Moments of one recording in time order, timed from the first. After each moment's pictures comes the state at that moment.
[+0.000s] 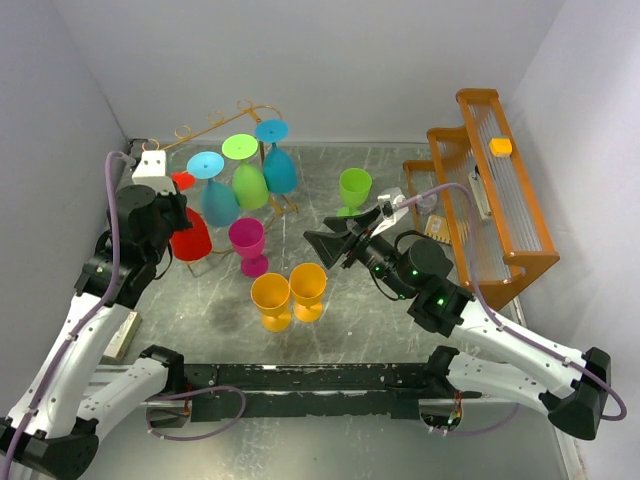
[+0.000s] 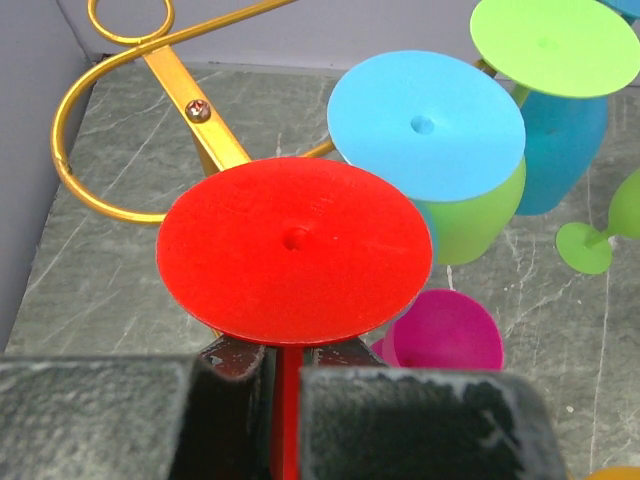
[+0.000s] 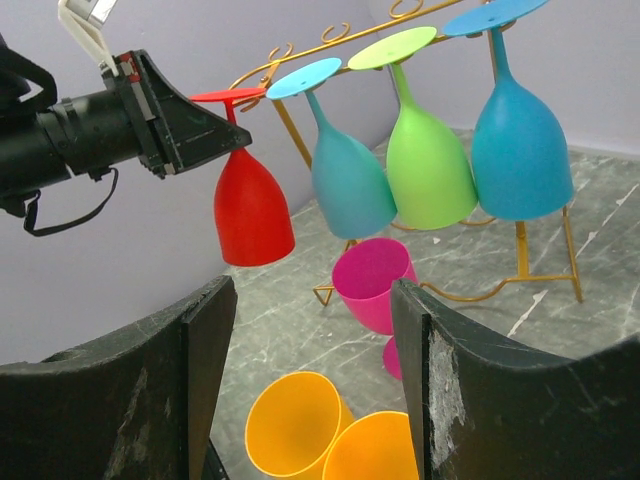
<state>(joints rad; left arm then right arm) -0.34 0.85 1.05 -0.46 -0.34 -0.15 0.94 0.88 0.74 0.32 0.10 0.38</state>
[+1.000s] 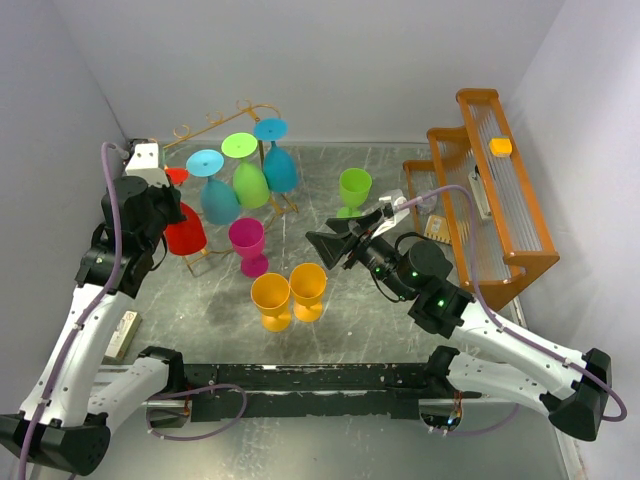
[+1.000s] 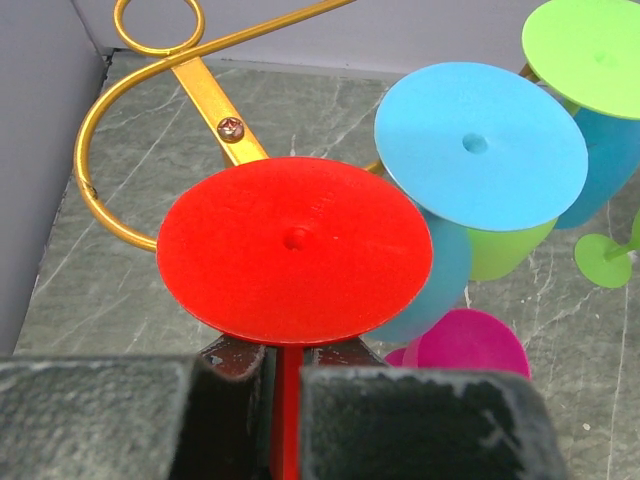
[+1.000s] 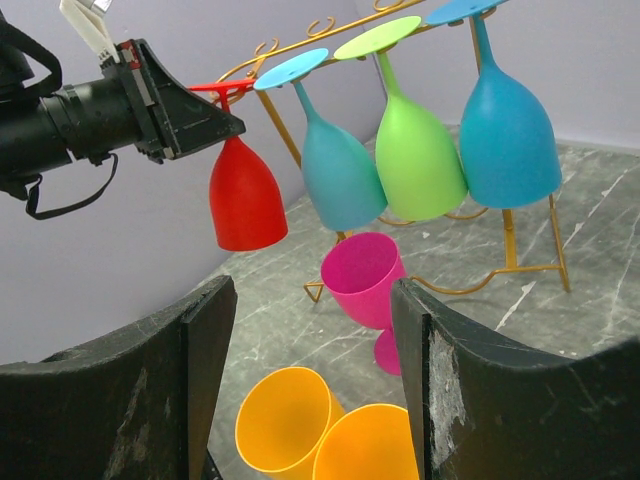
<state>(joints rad) -0.22 0.90 1.06 -0.43 -0.23 -0.14 0.94 0.87 0.72 0.31 0.12 0.37</state>
